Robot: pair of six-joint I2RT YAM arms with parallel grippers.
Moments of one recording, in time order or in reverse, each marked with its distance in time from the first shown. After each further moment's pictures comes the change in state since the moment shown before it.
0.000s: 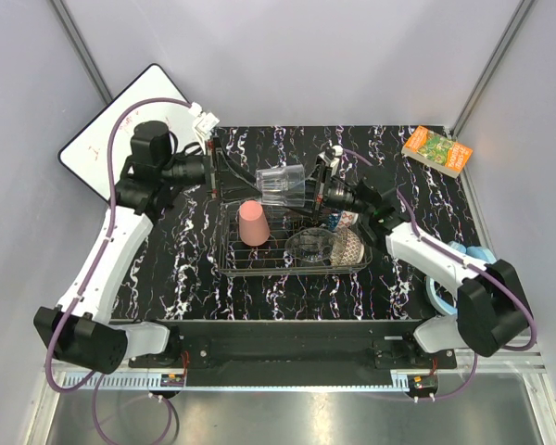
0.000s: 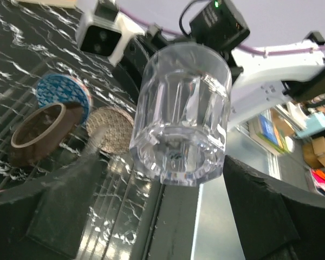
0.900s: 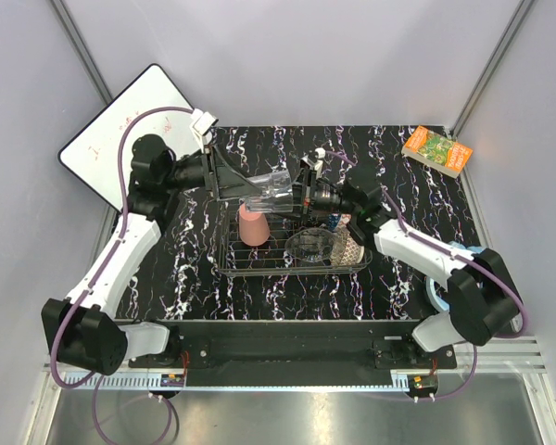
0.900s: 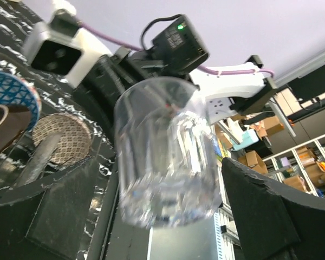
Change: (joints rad) left arm 0.014 -0.012 -0.206 0.532 0.114 -0.518; right arm 0.062 0.054 0.039 -0.003 -0.020 -0.019
